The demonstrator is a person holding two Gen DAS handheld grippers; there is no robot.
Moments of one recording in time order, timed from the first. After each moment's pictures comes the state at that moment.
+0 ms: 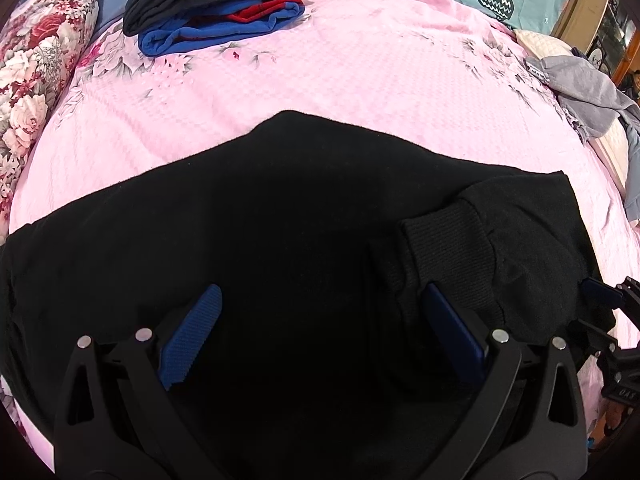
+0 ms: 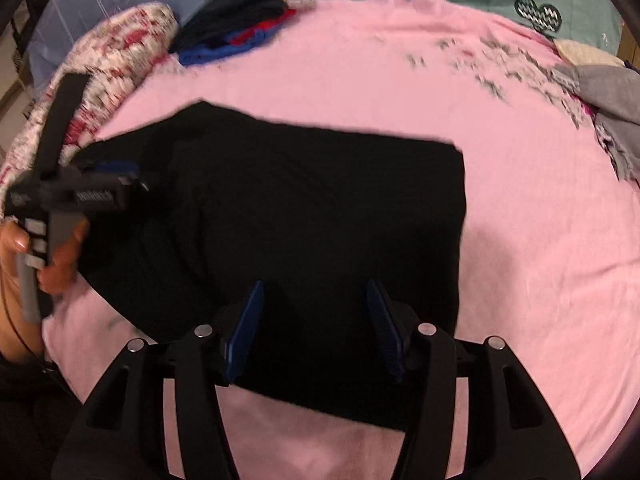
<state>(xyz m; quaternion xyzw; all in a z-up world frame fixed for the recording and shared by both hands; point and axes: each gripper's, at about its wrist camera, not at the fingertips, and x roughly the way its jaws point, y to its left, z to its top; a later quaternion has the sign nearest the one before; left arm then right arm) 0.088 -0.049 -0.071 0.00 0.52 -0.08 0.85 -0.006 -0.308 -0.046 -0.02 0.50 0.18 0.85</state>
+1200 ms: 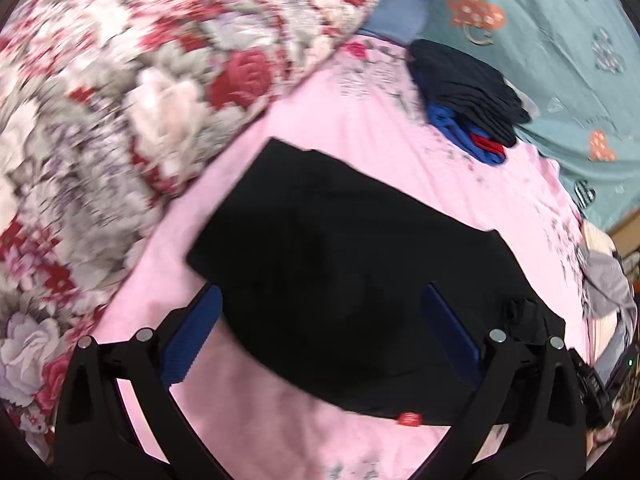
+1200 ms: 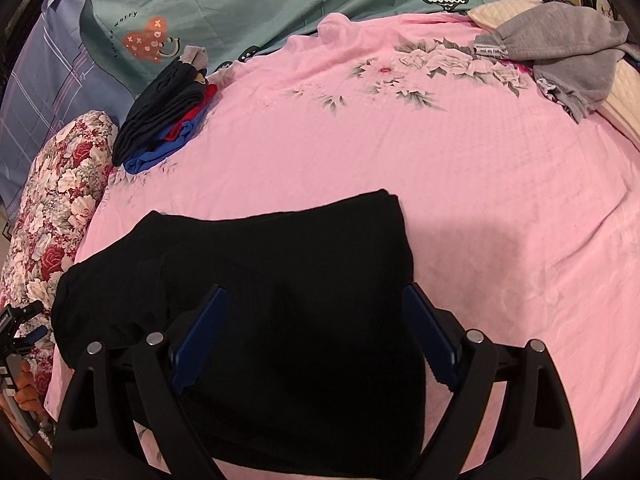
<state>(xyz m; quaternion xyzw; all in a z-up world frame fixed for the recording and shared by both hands) -0.022 0.182 -0.021 -0.25 0.45 0.11 0.85 0.024 -0.341 -0.032 0.14 0.45 0.08 0.88</state>
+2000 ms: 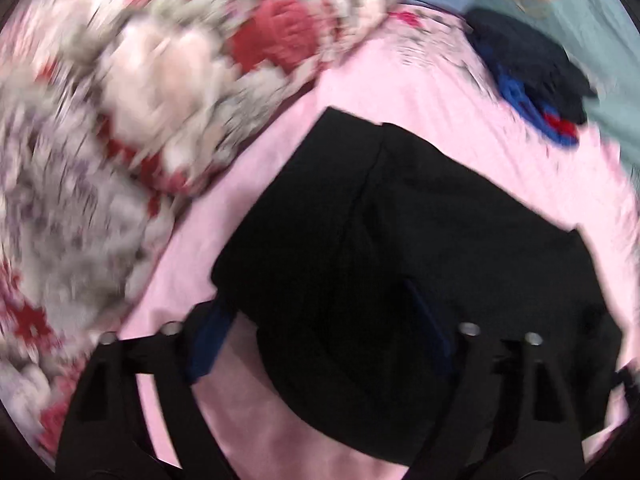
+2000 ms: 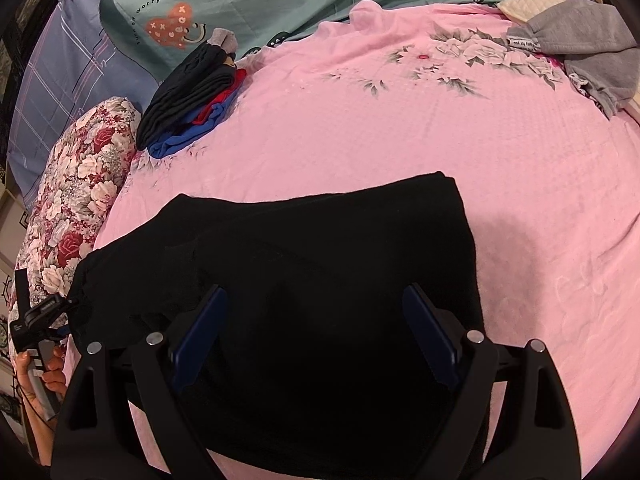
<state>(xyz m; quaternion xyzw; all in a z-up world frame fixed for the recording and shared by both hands) 0.017 0.181 -0.067 -0.16 0.49 0.18 0.84 0.026 -0.319 -0.040 0.14 0.46 0.13 0.87</state>
